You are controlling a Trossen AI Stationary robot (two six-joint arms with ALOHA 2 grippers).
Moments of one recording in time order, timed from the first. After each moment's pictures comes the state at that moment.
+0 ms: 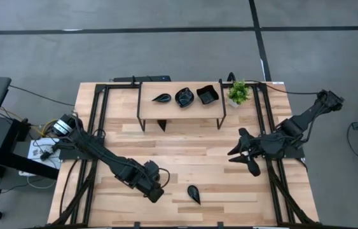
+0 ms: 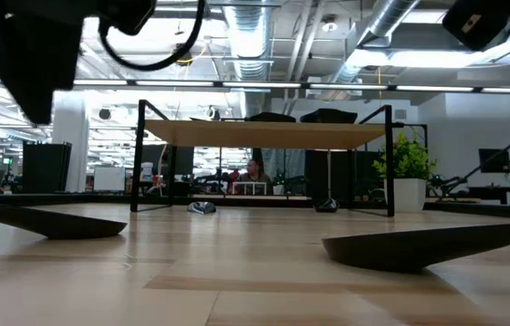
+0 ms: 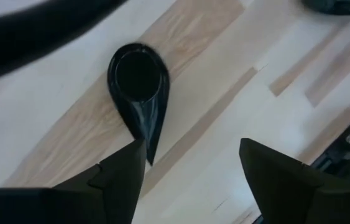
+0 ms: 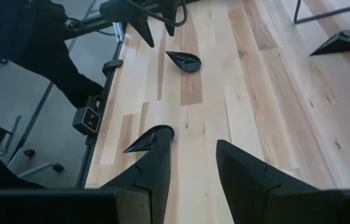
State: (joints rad) left arm -0.61 1.74 1.28 -0.83 -0.11 -1.33; right arm 0.60 0.77 0.73 -0.52 0.34 0.54
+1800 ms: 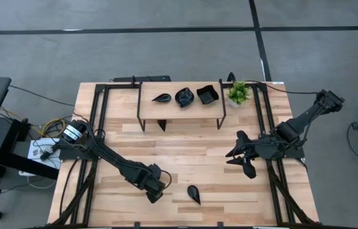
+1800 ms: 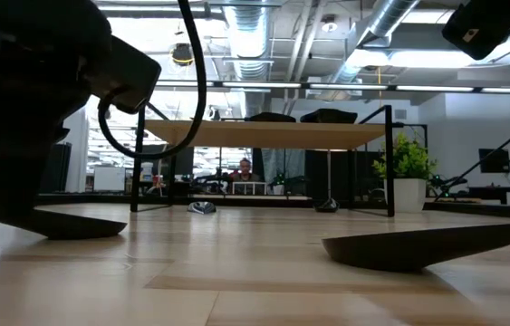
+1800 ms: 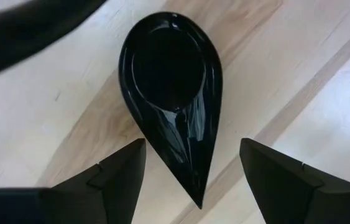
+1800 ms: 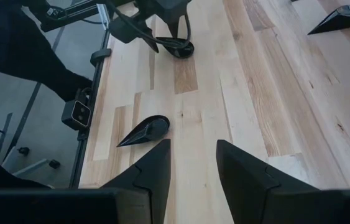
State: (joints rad) left arm -0.58 1.88 1.20 -0.75 -0.03 -1.18; right arm 0.60 0.84 0.73 -0.52 0.34 0.60
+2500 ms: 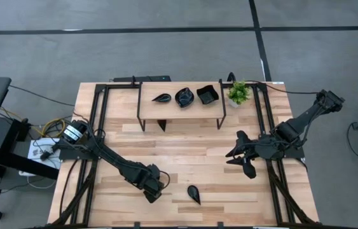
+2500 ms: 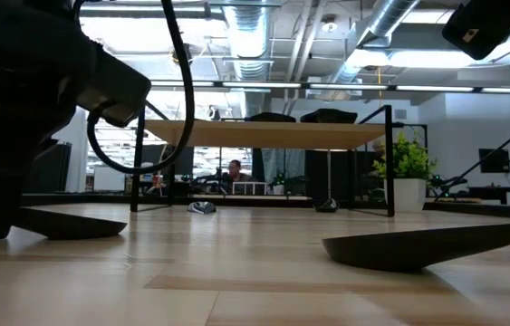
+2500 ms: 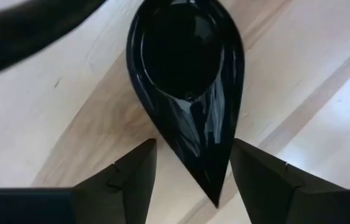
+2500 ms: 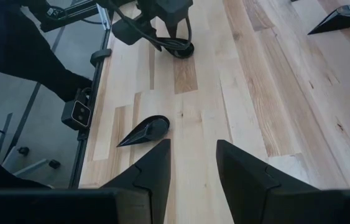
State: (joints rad) left arm -0.58 1.88 1.16 -0.73 0.00 -1.19; right arm 0.60 0.84 0.73 -0.52 0.34 0.60
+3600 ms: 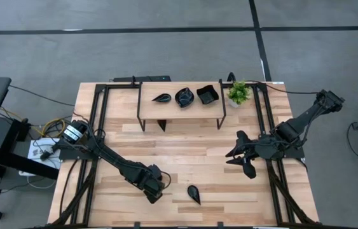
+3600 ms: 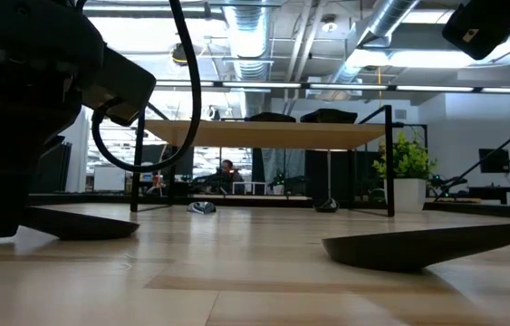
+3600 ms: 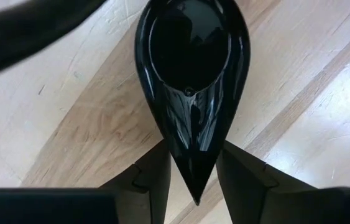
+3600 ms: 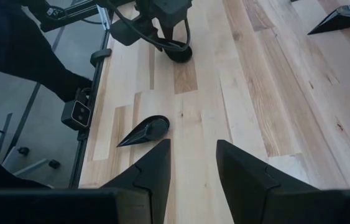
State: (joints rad) left arm -0.58 1.88 1.16 -0.70 0.00 -1.19; right arm 0.60 0.84 0.73 -0.52 0.34 0.60
